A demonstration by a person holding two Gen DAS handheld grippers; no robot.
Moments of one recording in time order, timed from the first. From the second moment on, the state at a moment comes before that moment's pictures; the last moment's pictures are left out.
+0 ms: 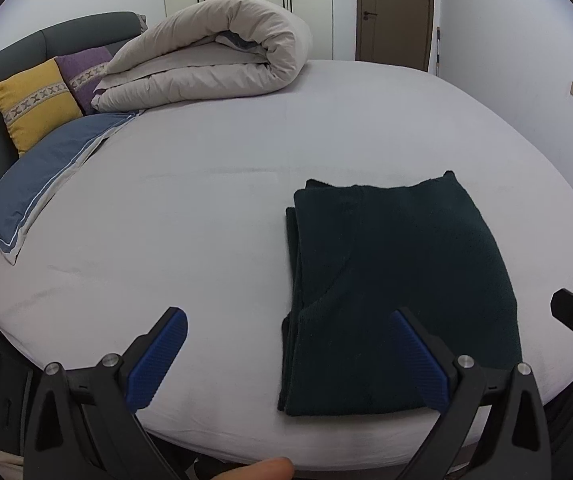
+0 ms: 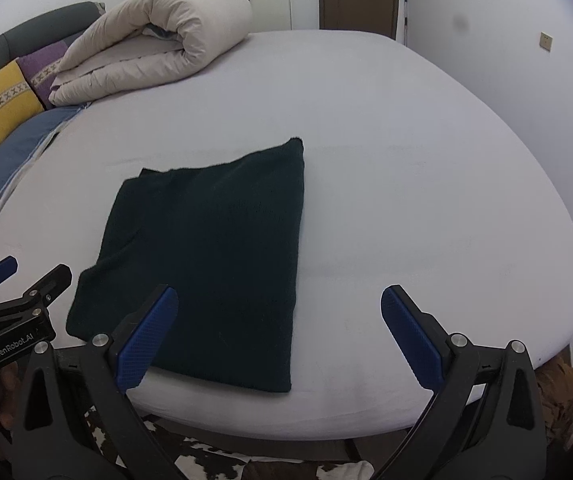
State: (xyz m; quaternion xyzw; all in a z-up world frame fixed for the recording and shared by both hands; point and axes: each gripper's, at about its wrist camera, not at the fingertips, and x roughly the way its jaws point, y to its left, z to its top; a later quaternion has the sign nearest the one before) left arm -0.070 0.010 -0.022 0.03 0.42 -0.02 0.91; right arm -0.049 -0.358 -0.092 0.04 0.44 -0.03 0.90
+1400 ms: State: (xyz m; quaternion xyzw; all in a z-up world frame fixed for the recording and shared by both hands) left arm -0.072 0.014 -0.033 0.02 0.43 -0.02 0.90; right arm -0.036 -0.325 -0.109 0.03 0.46 -0.01 0.89
